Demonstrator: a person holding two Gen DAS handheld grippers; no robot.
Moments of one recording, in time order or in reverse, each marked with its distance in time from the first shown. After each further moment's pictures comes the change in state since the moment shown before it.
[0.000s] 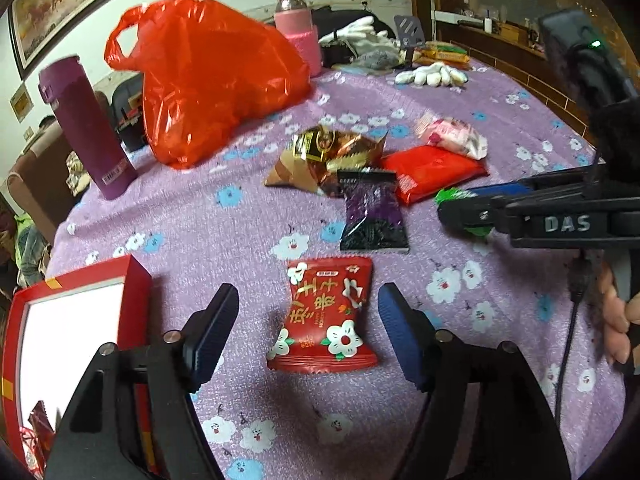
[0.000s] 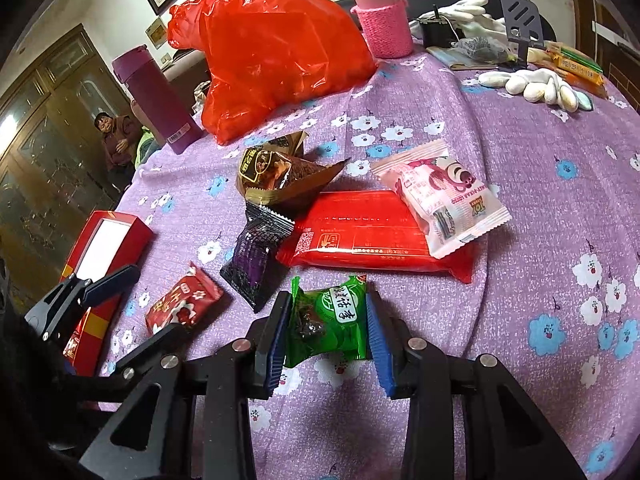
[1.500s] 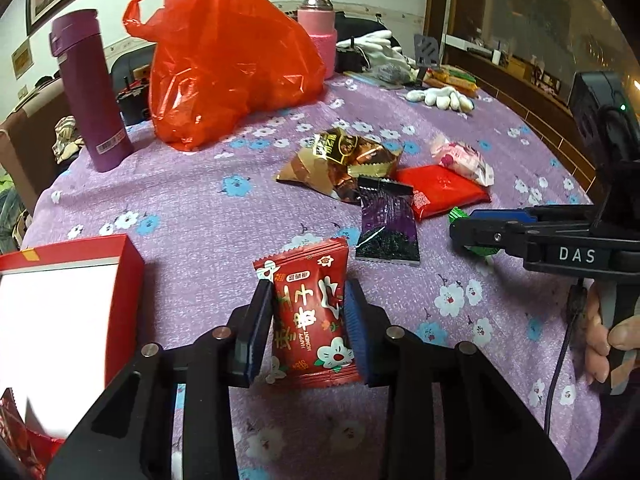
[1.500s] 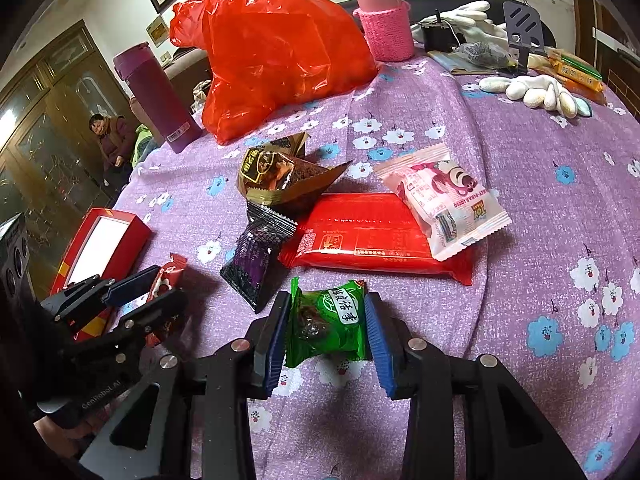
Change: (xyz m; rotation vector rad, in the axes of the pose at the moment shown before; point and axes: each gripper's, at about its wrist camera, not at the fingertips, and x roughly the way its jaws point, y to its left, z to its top) left arm -0.002 0.031 -0.003 -0.132 -0.022 -0.109; right arm -0.003 0.004 0.001 -0.010 -0.016 -0.007
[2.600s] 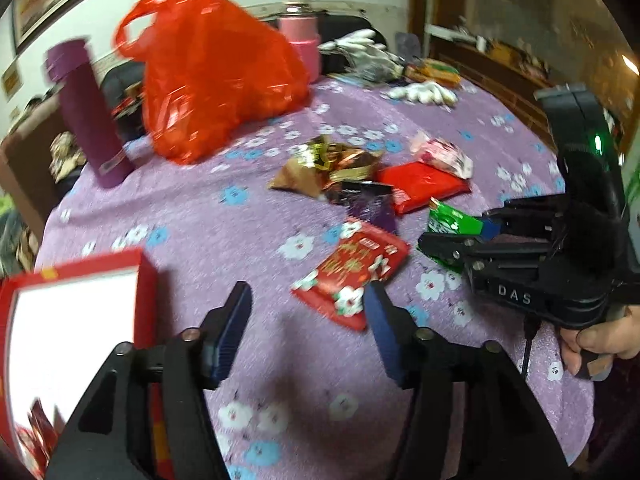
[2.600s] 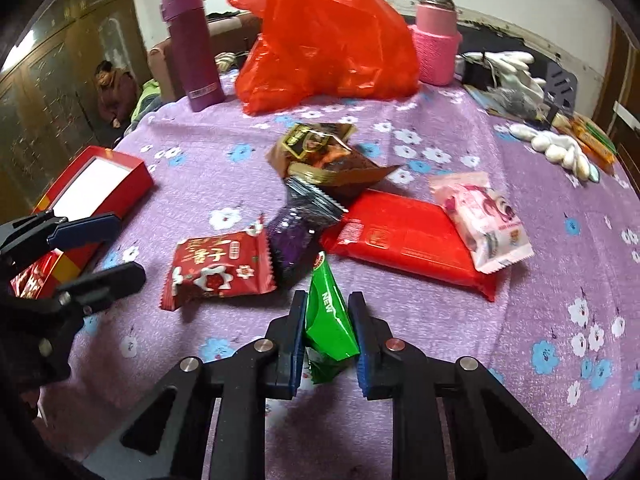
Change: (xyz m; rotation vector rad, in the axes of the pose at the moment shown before) left arm -0.018 -0.014 0.007 0.109 0.025 -0.003; right arm 0.010 0.036 -0.012 -0.200 0.001 -0.113
